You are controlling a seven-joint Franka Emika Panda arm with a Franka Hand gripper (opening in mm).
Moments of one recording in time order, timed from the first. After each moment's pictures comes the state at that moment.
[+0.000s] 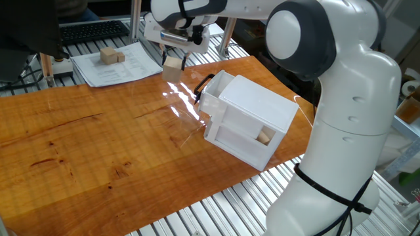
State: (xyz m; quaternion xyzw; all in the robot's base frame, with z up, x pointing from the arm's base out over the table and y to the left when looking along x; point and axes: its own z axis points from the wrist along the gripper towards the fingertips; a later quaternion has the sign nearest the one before) arm 0.641 -0.042 0.245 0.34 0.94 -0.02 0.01
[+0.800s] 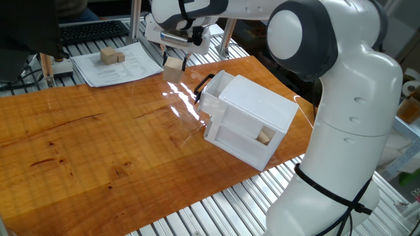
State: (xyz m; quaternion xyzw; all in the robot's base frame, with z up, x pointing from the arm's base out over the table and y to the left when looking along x) arm 0.638 -0.042 0.244 0.36 0.93 -0.02 0.02
